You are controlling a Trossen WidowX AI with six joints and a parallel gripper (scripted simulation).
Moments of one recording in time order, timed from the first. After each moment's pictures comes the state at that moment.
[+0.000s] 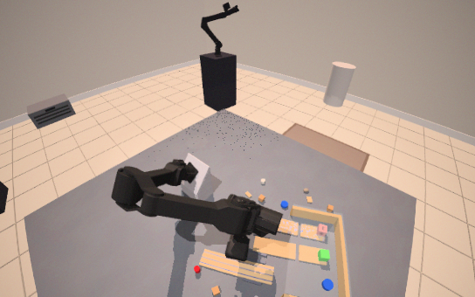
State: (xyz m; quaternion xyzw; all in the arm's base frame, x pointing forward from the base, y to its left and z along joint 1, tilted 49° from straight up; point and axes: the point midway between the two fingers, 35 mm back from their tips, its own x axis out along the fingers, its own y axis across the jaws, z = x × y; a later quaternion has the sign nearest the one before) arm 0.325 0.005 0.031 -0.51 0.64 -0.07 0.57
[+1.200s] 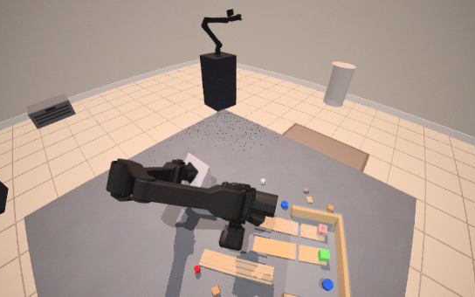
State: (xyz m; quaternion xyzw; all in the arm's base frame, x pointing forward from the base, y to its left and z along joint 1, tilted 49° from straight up) arm 0.297 0.029 0.051 -0.51 0.64 -0.07 0.57
